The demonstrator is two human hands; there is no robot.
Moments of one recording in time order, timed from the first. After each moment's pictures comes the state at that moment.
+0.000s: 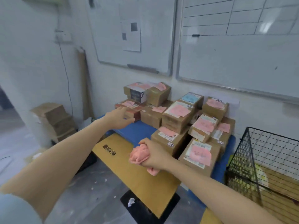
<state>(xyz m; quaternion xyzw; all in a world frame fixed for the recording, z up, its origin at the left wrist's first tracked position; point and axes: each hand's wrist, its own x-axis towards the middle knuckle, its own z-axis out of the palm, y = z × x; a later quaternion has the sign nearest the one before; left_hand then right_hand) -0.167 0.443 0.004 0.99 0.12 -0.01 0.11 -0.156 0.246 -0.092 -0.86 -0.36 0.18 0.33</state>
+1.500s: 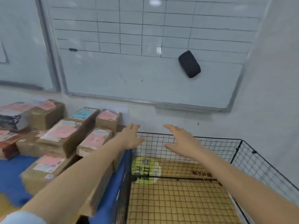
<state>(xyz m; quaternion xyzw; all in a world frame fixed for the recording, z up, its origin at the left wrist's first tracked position) -0.034 0.039 -0.019 0.97 -0.18 -0.03 0.14 -0.110 -0.176 0.002 -0.99 -0.11 -0.09 0.10</state>
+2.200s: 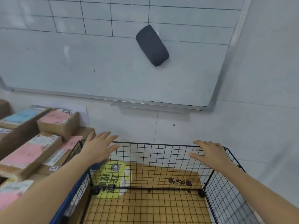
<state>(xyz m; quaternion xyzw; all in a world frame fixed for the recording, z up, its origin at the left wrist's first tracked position) 0.051 -0.054 -0.090 0.98 -0.17 0.04 -0.01 -0.033 -0.460 -0.081 -1.00 0.02 -0.04 -0.05</state>
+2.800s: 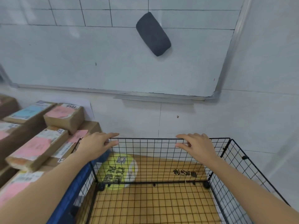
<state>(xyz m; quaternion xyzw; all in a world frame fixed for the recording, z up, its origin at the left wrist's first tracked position) 0.041 -0.029 -0.093 0.97 -0.22 0.10 0.08 -0.021 -0.411 -0.108 -0.98 -0.09 -0.19 0.03</state>
